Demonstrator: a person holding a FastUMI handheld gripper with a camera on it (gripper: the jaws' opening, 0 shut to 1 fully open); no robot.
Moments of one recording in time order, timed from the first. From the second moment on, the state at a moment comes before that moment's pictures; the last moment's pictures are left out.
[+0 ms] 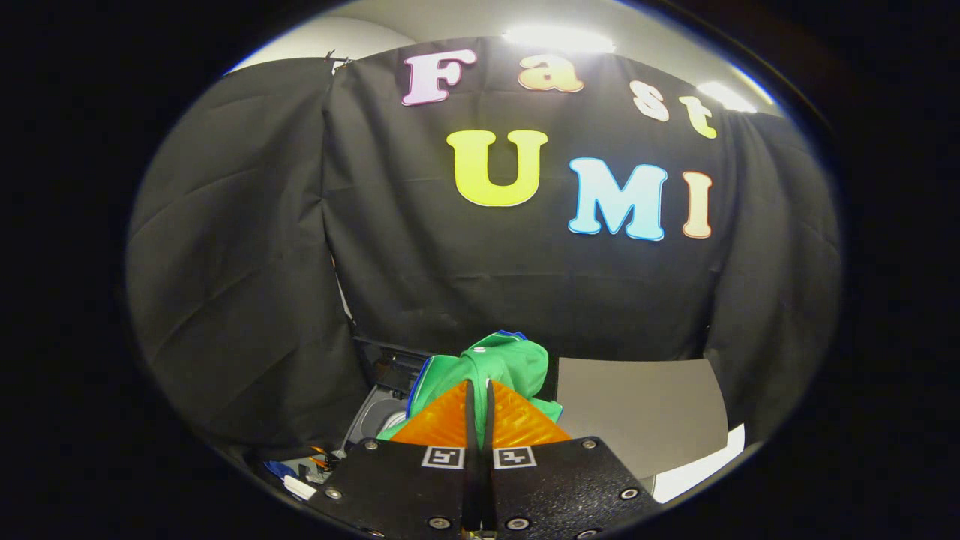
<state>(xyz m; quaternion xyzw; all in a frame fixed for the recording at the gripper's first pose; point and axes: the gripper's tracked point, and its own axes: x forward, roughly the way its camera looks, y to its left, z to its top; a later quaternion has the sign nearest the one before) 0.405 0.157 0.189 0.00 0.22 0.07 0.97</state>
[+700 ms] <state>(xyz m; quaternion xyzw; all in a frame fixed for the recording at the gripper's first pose) 0.460 0.271 0.108 0.01 0.27 -0.01 0.96</state>
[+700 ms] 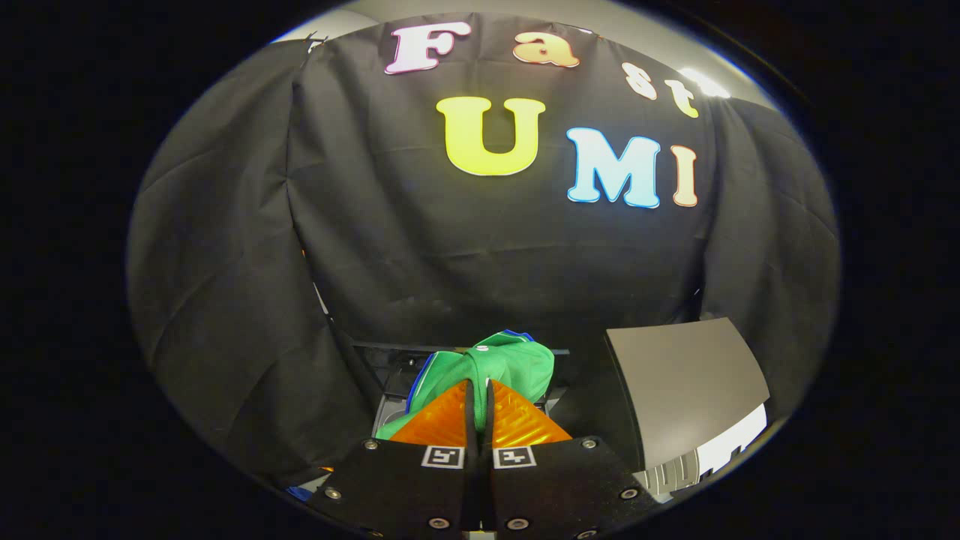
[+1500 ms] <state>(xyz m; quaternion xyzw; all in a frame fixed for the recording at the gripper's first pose) 0.490 0.336 -0.089 0.00 0.38 -0.02 0.93</state>
